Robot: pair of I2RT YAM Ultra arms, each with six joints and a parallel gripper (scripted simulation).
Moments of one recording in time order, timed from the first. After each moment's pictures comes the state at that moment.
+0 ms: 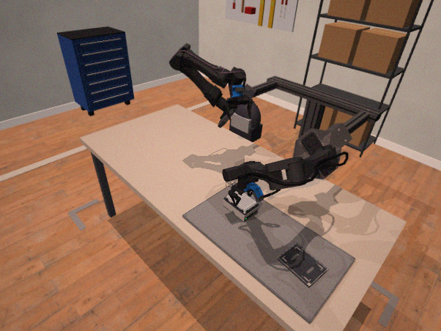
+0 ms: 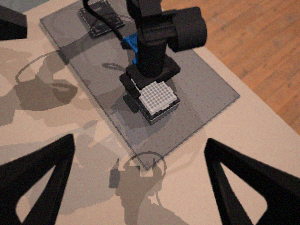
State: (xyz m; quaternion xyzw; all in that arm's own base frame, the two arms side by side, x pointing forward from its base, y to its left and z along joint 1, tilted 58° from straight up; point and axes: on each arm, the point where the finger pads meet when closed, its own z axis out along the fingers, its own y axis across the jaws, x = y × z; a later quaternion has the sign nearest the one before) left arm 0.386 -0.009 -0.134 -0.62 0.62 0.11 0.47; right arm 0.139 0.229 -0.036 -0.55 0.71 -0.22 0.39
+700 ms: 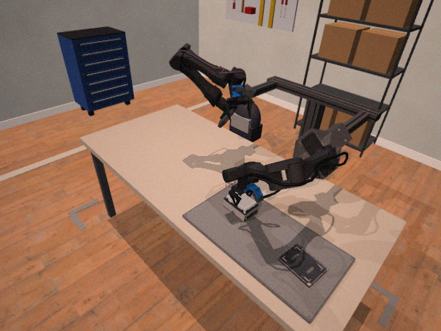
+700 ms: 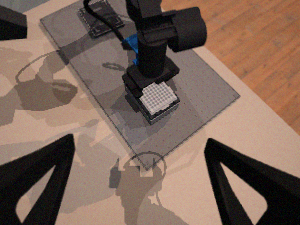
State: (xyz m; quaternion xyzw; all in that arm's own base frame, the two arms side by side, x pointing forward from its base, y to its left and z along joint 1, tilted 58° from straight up) left arm 0.390 -0.008 -0.135 -0.62 0.62 0.10 0.47; right arm 0.139 0.229 -0.036 -0.55 0.71 -0.22 0.39
